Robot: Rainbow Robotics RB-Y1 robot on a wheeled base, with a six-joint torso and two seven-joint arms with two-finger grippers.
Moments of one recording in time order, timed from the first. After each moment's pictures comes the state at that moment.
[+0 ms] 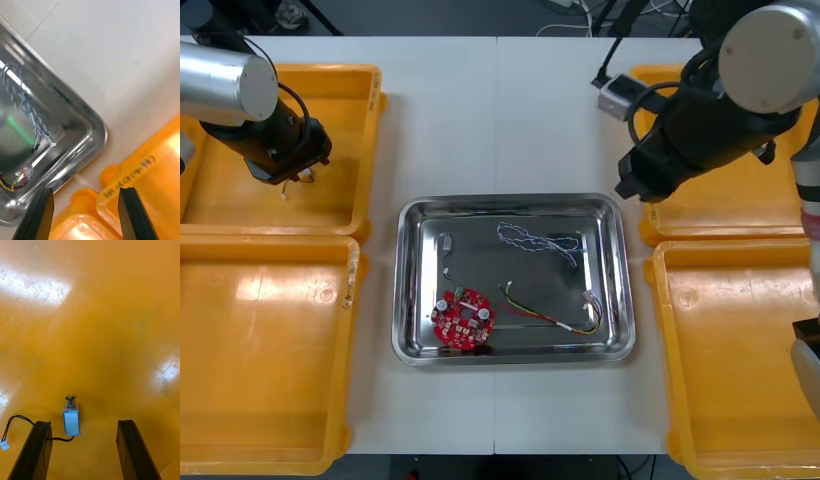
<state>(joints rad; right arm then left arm) -0.76 -0.44 0.08 -1.82 -0.66 1.92 1.84 -0.93 0.69 -0.35 -0.98 0.74 1.25 -0.83</state>
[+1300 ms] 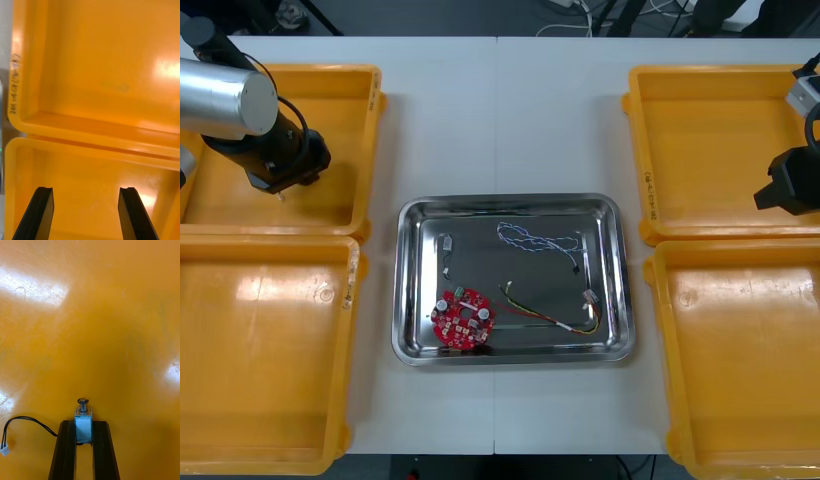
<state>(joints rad) -0.49 -0.82 -0.13 -2.01 -0.89 1.92 1.34 -0.90 0.69 -0.35 -0.98 0.73 1.23 -0.89</state>
